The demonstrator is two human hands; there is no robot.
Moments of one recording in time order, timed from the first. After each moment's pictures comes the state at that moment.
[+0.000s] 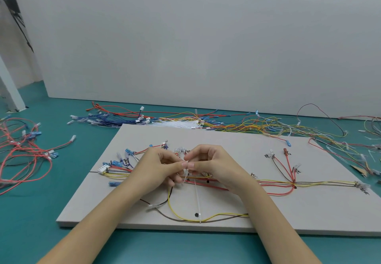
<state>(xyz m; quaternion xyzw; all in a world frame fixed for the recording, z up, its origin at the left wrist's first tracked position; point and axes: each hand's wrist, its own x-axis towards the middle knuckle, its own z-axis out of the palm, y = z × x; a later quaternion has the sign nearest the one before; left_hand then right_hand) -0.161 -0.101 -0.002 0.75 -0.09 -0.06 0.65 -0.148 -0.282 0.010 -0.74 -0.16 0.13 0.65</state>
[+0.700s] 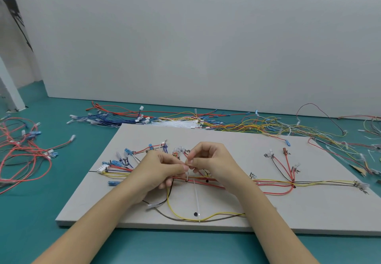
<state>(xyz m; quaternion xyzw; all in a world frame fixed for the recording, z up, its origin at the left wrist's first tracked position) -0.159 -0.105 -0.009 0.77 -0.05 -0.08 0.63 -0.148 -0.280 0.008 -0.73 -0.16 0.06 0.66</state>
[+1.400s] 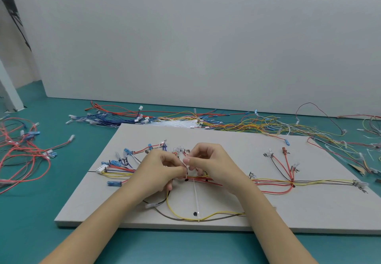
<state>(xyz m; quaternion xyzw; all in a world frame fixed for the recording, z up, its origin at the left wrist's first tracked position) -0.164 -0.107 -0.008 0.82 -0.08 -0.03 0.56 -0.145 -0.280 0.003 -0.78 -0.16 0.06 0.61</state>
